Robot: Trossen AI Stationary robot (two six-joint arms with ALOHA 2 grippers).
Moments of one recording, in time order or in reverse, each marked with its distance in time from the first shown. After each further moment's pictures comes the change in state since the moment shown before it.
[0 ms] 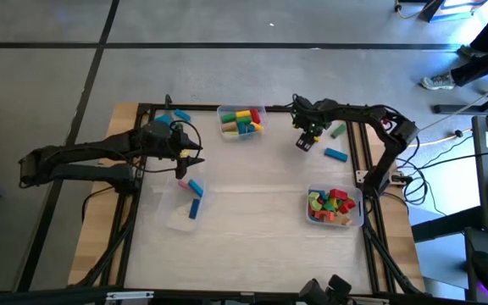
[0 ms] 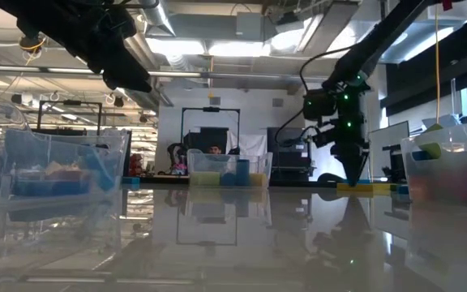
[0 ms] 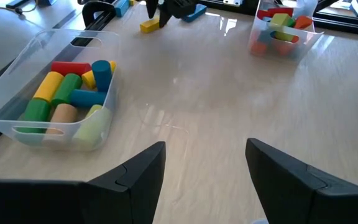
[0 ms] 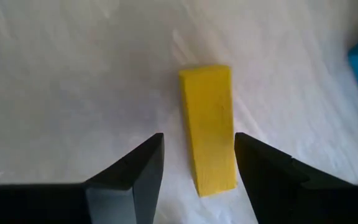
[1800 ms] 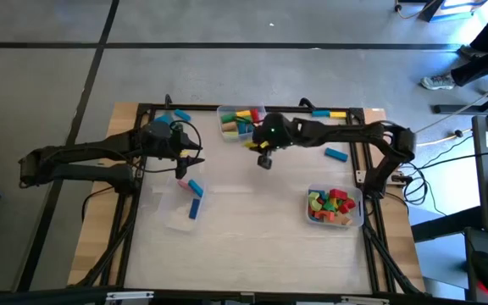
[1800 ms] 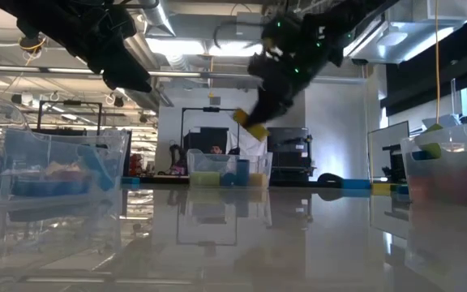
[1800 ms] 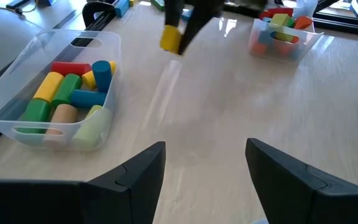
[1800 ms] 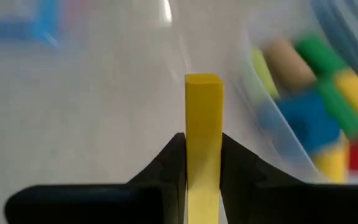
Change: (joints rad) left arm 0.000 0.000 0.000 0.001 0.000 0.000; right arm 0.443 -0.048 0.109 0.553 -0.282 0.028
